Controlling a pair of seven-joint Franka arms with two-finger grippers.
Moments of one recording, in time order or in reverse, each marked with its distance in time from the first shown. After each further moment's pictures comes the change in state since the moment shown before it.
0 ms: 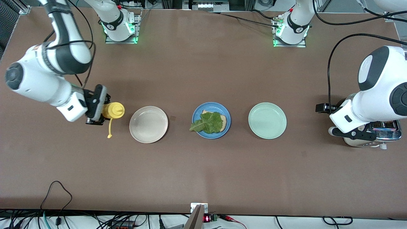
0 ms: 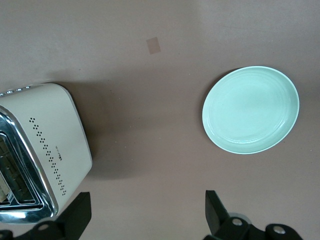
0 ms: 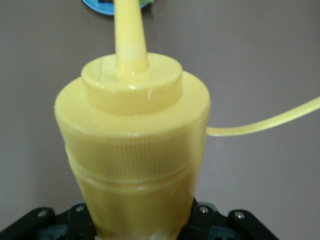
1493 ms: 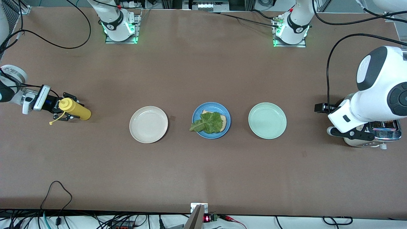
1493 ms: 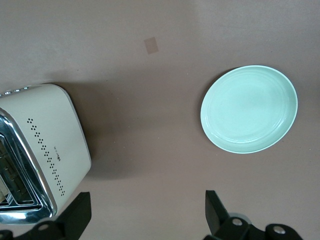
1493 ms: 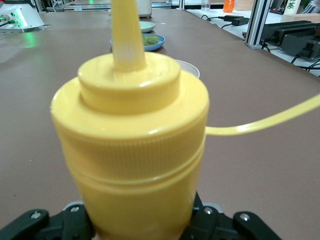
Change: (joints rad) left arm -0.005 0.000 0.000 -0.001 0.000 -0.001 0.000; right arm -0.653 0.440 -0.098 -0.011 0.730 -0.275 -1.273
